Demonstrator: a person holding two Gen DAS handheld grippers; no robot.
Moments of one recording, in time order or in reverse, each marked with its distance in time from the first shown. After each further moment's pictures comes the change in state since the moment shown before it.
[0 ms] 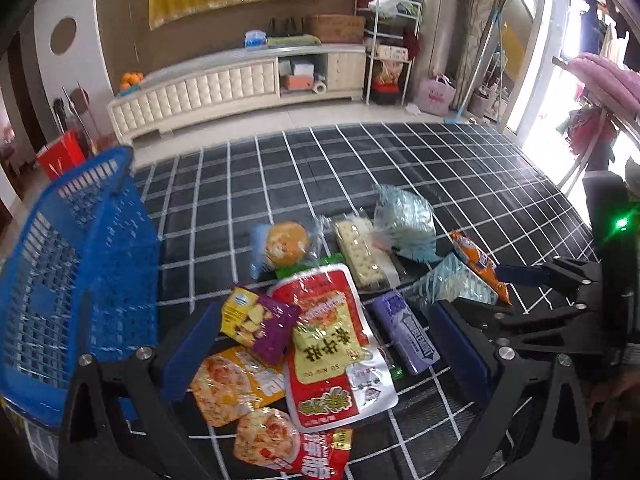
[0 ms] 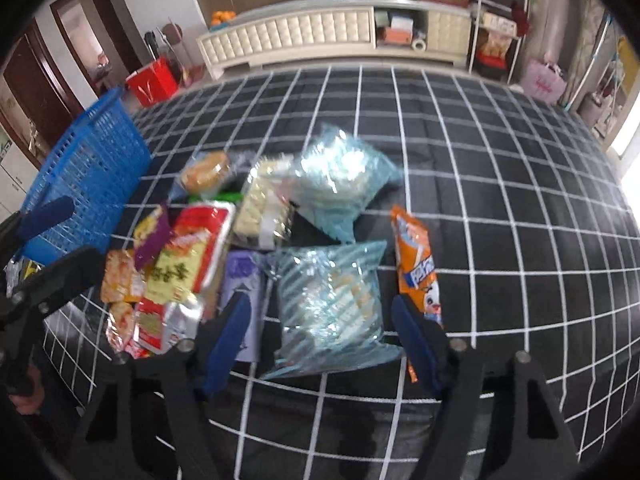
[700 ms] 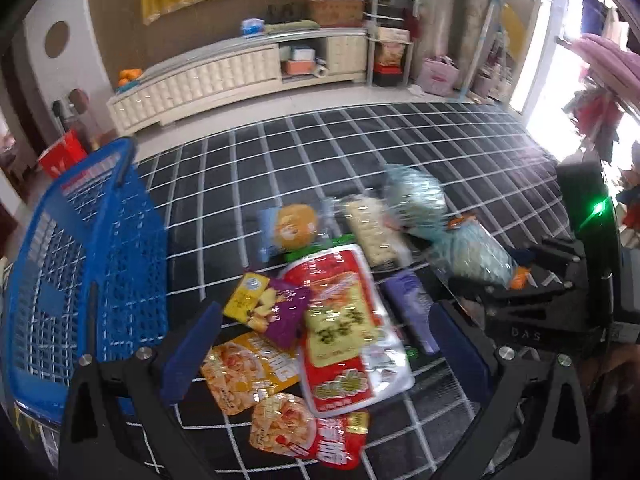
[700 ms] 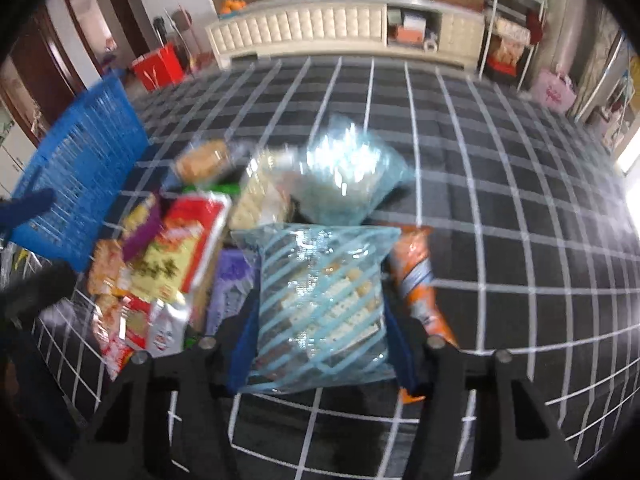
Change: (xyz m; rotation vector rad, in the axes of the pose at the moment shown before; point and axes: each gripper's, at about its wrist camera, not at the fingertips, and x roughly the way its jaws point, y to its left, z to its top) left arm -0.009 0.001 0.005 0.048 0.073 -0.008; right arm -0.004 0.004 0.001 -0.073 -0.016 -0.014
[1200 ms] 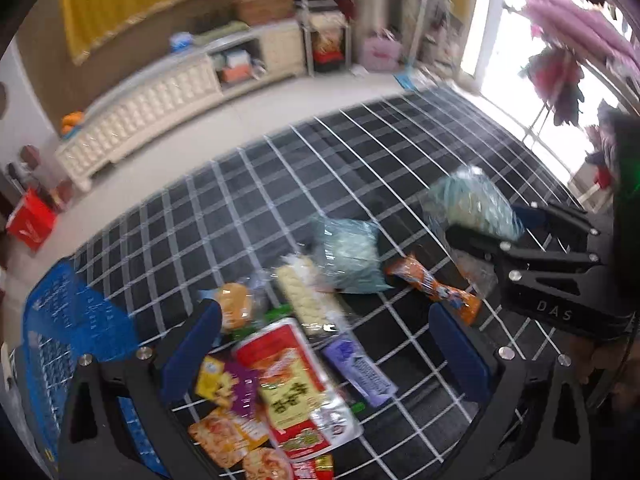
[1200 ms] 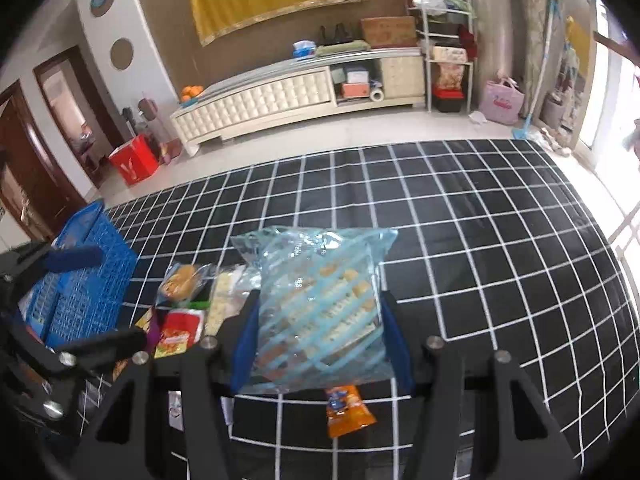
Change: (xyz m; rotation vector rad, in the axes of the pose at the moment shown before) left arm 0.016 -0.056 0.084 0.208 0.074 -0.052; right arm -0.059 -0.064 0.033 0.222 -0.220 -0.030
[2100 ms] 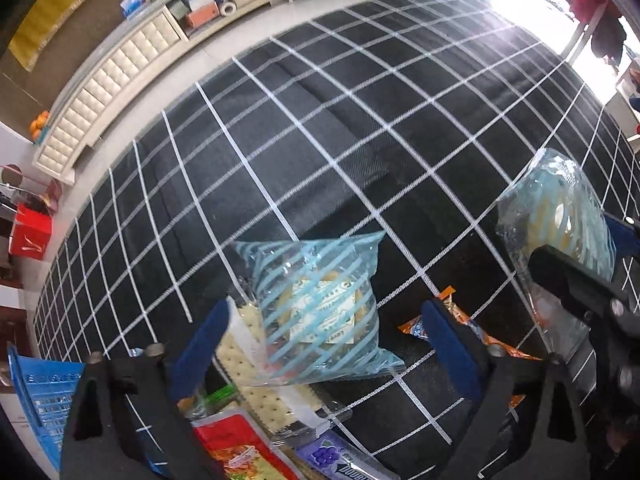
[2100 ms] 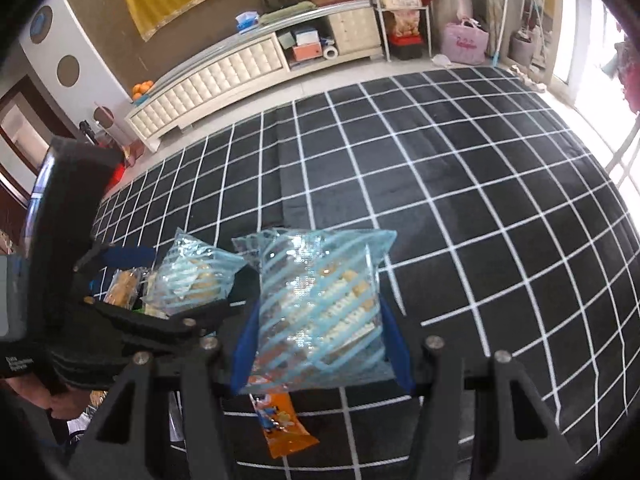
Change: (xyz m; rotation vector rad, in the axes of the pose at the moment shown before) left arm 0.154 -0.044 0.056 0.099 0.293 0.066; right arm 0.054 -0.048 -0.008 0.157 0.142 -0.058
